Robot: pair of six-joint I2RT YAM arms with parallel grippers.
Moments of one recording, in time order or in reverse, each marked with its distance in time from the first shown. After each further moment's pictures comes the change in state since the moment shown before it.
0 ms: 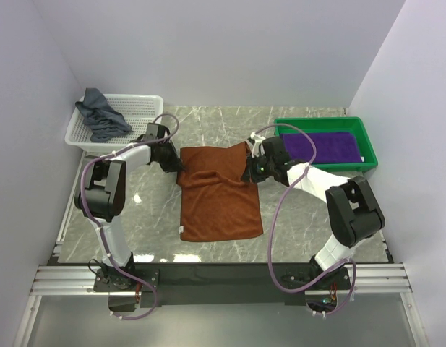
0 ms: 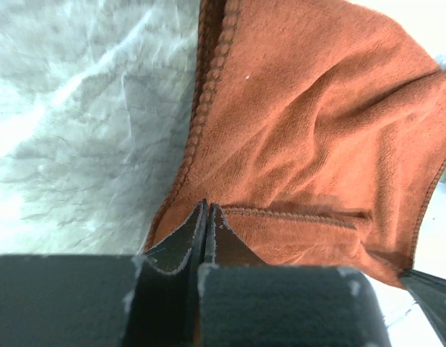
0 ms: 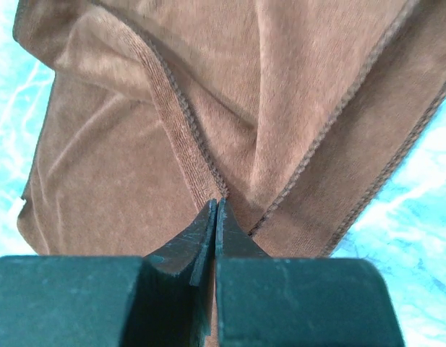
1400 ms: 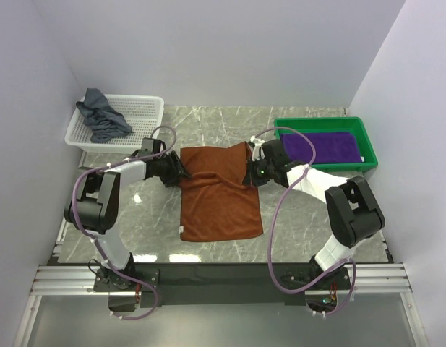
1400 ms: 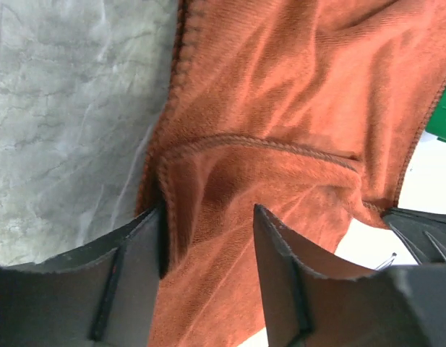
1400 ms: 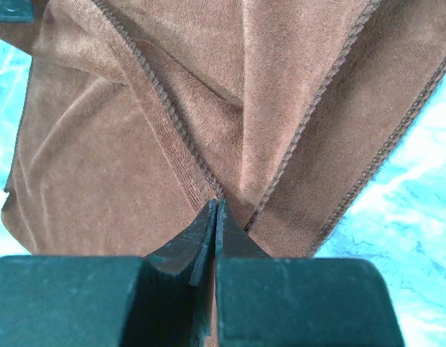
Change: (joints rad) left arm 0.000 -0.141 -0.251 0.156 0.113 -0.039; right arm 0.003 0.000 -0.007 -0.039 0.024 -0.014
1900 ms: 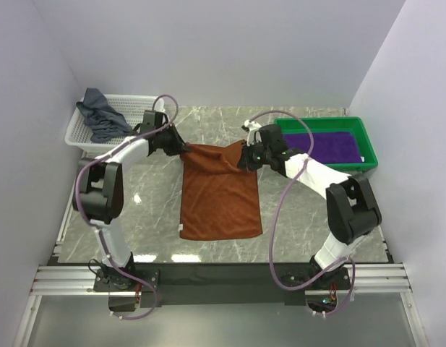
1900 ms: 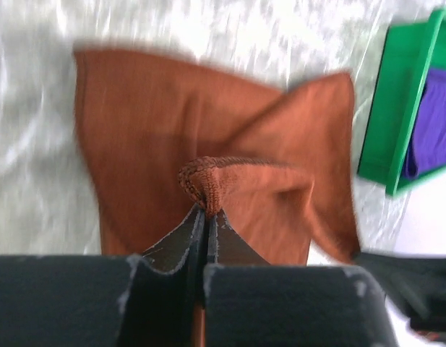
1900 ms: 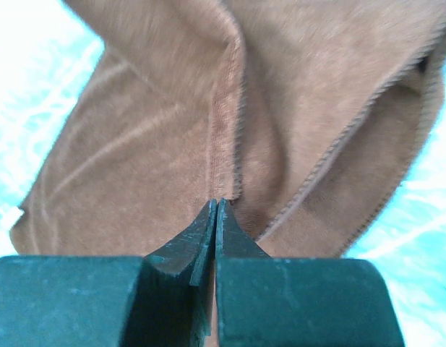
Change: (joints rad) left arm 0.000 0.136 0.394 -0.083 -0.019 0.055; right arm 0.013 0.049 0.185 -0.027 -0.018 -0.111
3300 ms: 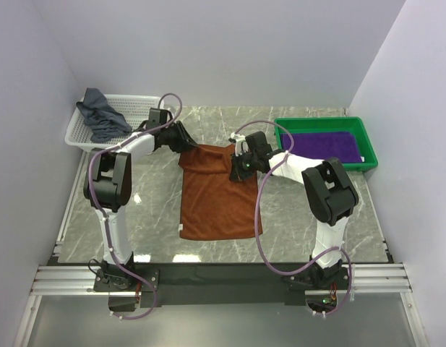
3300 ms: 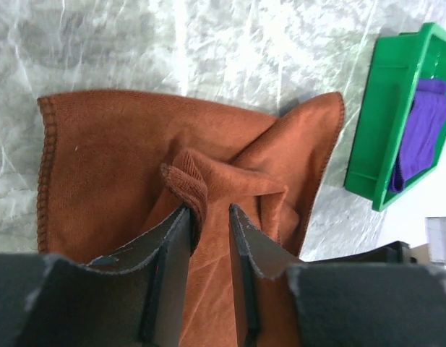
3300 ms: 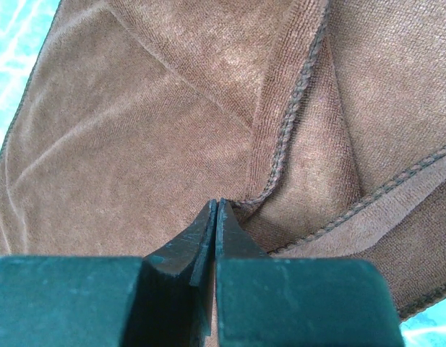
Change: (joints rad) left arm 0.002 0.137 0.103 0.044 0.070 -0.042; right arm 0.033 0.219 0.065 -0.007 -0.074 -0.032
